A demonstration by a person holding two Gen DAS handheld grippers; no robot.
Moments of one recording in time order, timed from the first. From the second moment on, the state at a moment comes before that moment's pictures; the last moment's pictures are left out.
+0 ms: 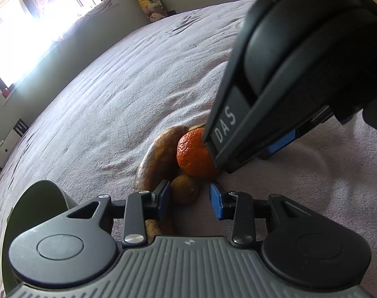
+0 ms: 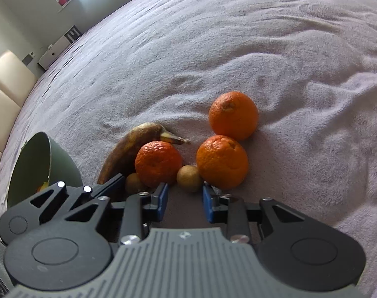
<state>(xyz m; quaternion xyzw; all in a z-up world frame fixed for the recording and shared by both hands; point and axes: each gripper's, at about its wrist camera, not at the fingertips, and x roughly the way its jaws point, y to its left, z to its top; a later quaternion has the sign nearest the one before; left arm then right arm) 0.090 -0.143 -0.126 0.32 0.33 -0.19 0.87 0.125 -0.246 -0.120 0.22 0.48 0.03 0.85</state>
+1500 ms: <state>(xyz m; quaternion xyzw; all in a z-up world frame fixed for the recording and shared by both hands) 0.094 -0.103 -0.114 0.10 0.44 -0.24 0.86 0.120 -0.250 -0.119 0.26 0.47 0.03 0.85</state>
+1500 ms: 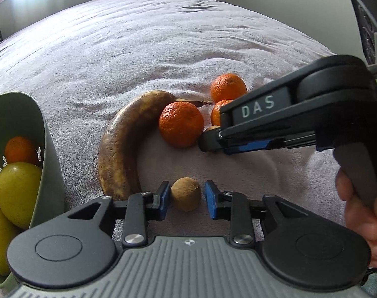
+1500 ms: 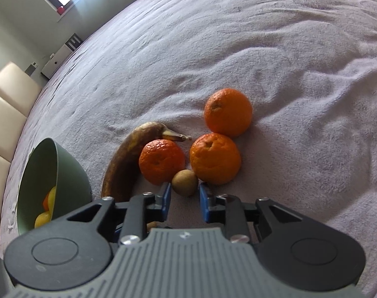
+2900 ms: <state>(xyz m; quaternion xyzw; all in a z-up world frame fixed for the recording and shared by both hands) 0.070 0.020 -0.006 -0.09 0.45 -0.07 0.89 0.089 -0.166 -0.020 0.13 0.41 0.13 0.89</state>
